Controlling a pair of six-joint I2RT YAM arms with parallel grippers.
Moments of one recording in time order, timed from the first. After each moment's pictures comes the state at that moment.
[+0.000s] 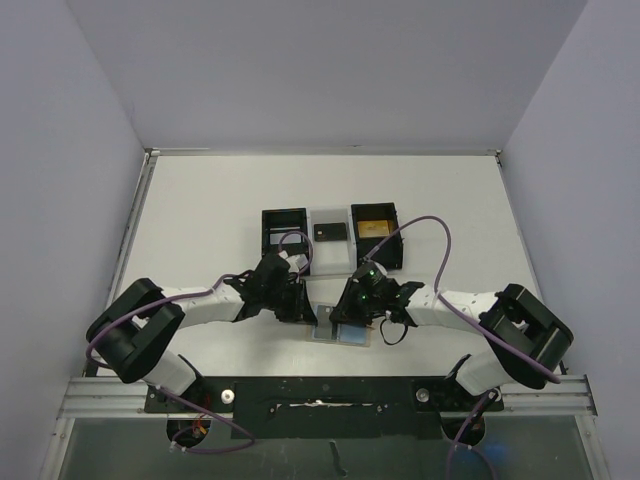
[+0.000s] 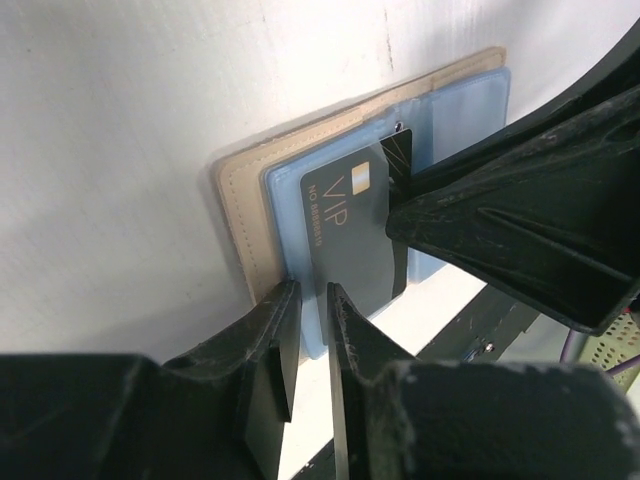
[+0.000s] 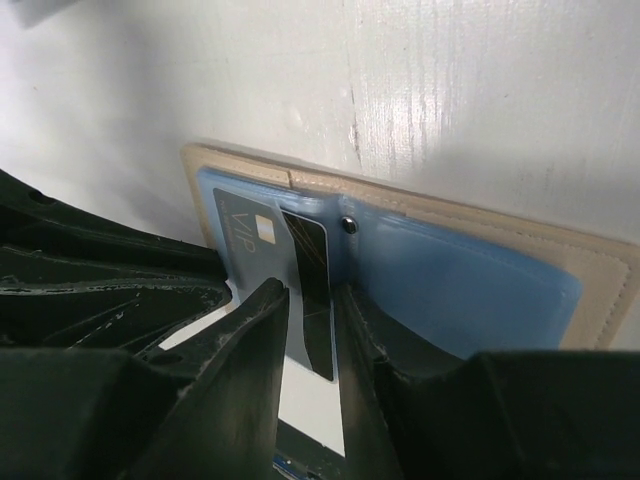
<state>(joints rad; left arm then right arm) -0.74 1.51 0.58 0.05 0.38 -0.76 0.82 1.45 0.59 -0.08 -0.11 1.08</state>
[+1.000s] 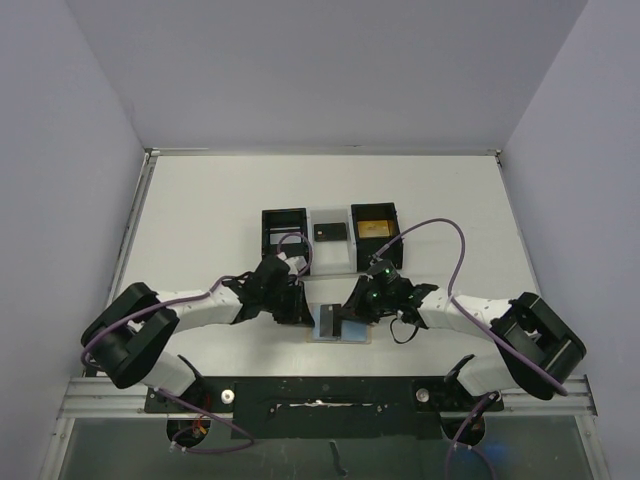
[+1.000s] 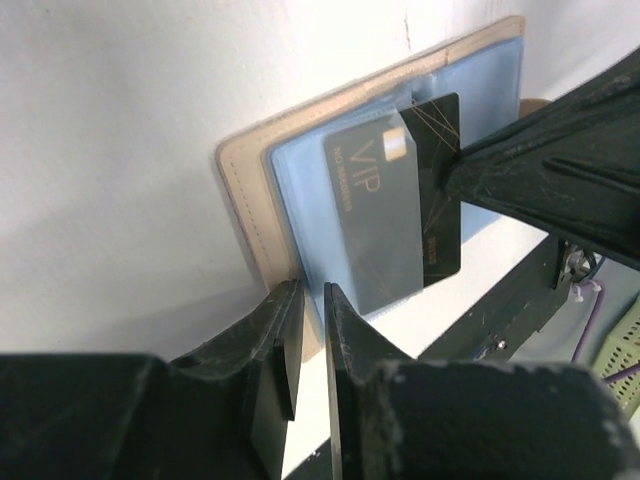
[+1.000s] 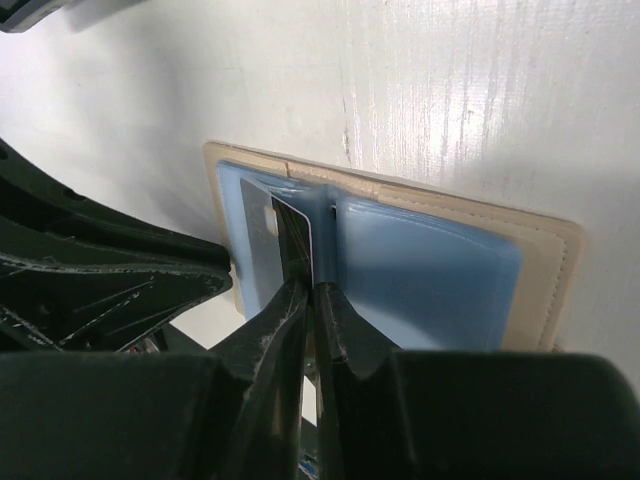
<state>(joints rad) -0.76 1.49 0.58 0.01 0.34 -0.75 0.72 1.37 0.51 -0.01 -0.21 1.04</state>
